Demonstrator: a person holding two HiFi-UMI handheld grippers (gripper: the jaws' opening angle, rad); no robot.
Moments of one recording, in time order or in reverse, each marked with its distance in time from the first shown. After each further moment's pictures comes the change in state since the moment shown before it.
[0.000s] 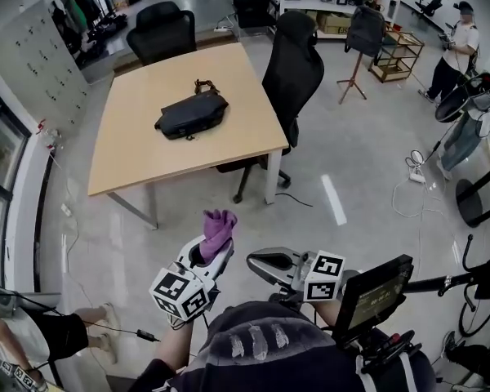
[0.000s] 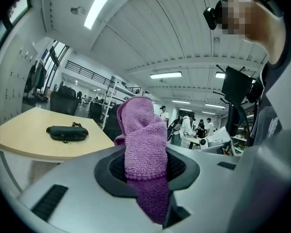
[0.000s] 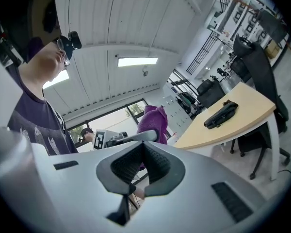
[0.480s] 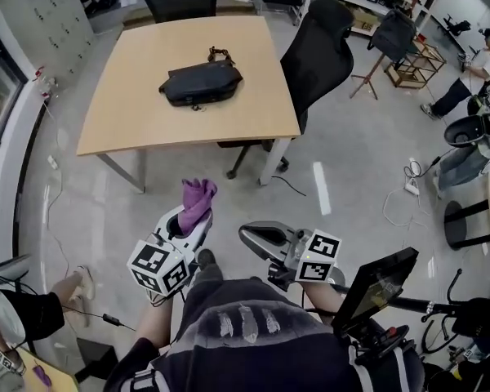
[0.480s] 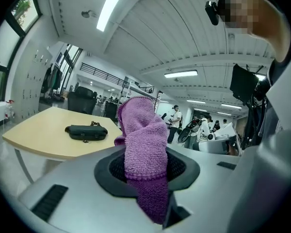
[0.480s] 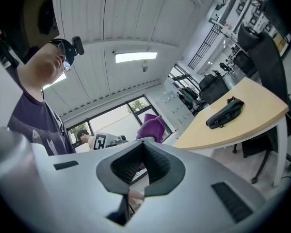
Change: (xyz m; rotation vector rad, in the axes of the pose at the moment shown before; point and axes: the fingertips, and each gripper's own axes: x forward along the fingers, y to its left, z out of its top) left arm -0.007 0.095 0.008 -0.045 -0.005 0.163; right arm 0.055 -0.050 0.023 0.003 0.056 0.031
